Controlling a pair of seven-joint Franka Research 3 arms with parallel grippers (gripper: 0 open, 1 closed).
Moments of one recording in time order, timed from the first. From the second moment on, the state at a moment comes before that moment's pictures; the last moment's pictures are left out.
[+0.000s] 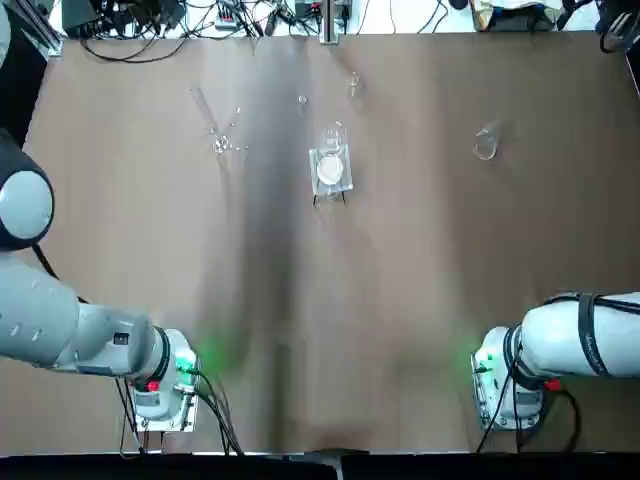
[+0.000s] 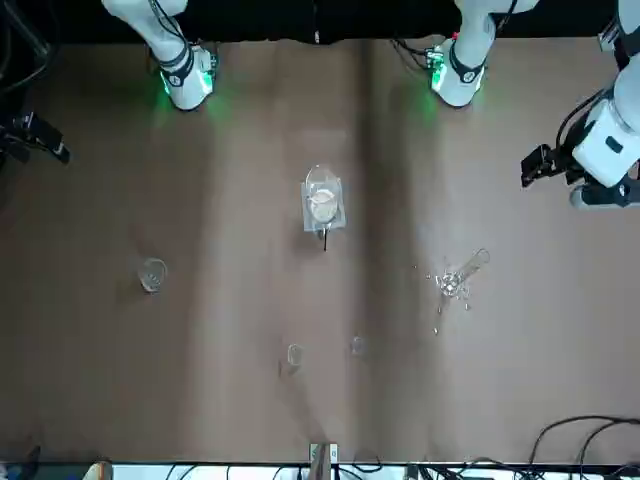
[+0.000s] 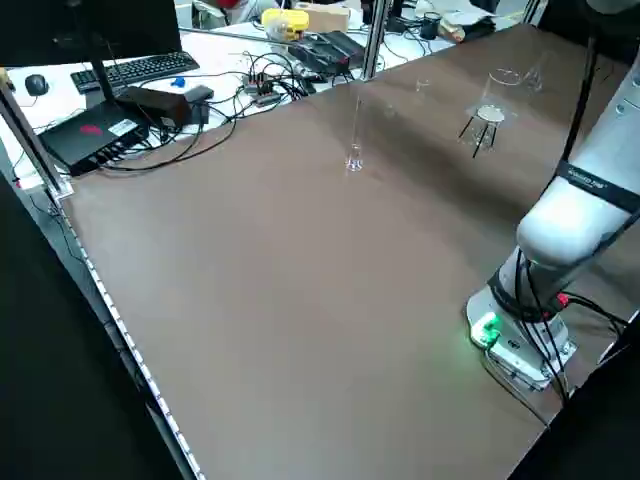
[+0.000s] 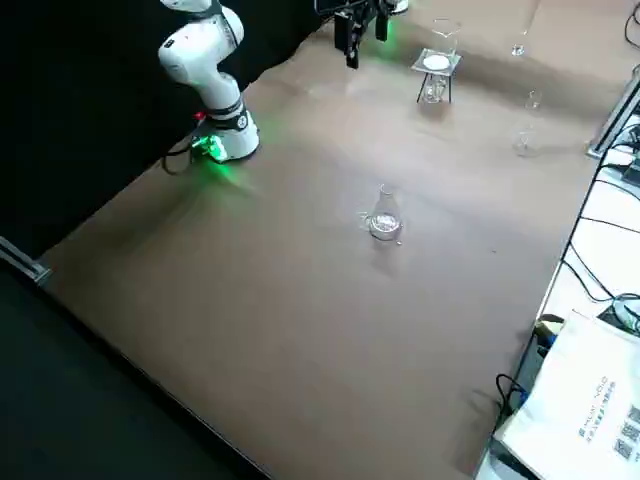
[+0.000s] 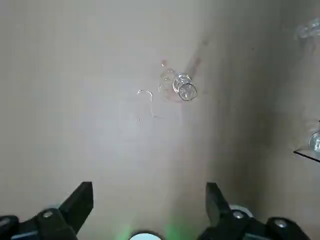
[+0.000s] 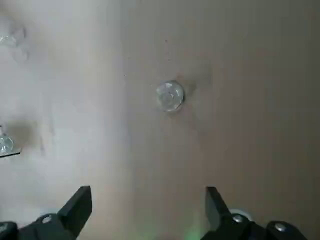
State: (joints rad) left arm -0.07 0.05 -0.04 -1.53 0.02 1.49 -0.15; right arm 0.02 -0.13 -0.13 -1.70 0.05 1.55 -0.05
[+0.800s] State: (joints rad) left arm -0.03 0.12 -0.04 -1.53 0.00 1.63 0.00; right arm 0.02 -0.16 -0.13 -1.73 0.05 1.54 -0.07
